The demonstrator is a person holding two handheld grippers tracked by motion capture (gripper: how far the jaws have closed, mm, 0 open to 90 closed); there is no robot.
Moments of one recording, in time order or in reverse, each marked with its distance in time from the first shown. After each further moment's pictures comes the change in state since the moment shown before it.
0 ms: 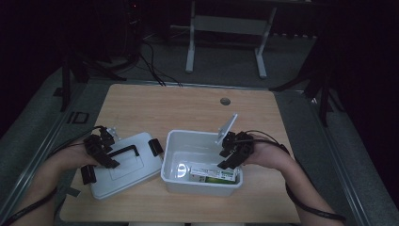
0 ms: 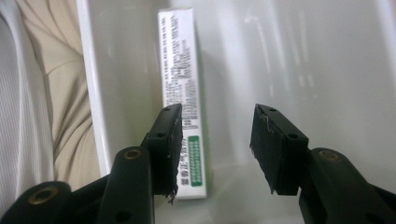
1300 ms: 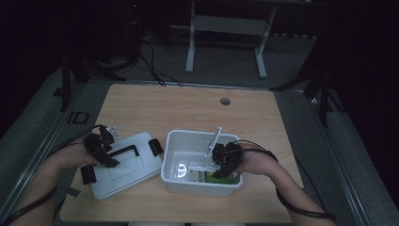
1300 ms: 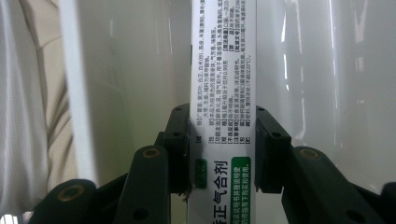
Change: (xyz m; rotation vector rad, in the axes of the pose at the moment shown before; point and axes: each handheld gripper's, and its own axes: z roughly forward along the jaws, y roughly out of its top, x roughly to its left) left arm 0.002 0.001 -0.001 0.000 0.002 -0.001; right arm 0.011 0.007 0.047 0.107 0.049 -0.069
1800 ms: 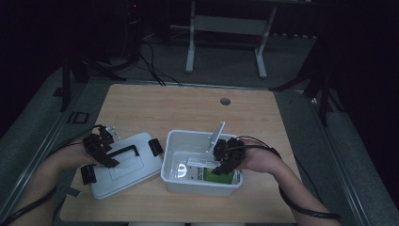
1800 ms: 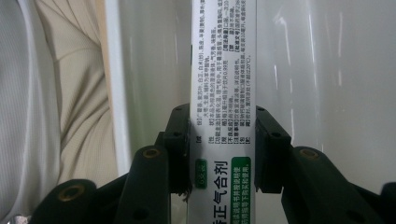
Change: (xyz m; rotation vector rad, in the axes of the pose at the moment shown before) left arm 0.000 -0.001 -0.002 0.000 0.003 -0.003; right arm 0.007 0.005 -0.027 -0.045 -0.016 -0.015
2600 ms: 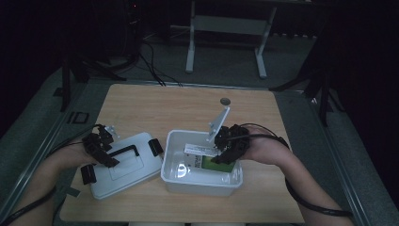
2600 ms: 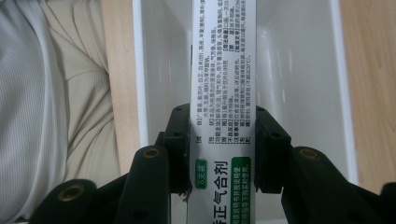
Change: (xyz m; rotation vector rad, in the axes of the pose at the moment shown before) left arm 0.000 0.000 -0.002 -0.017 -0.009 -0.003; right arm 0.014 0.023 -0.060 -0.052 -0.089 -0.041
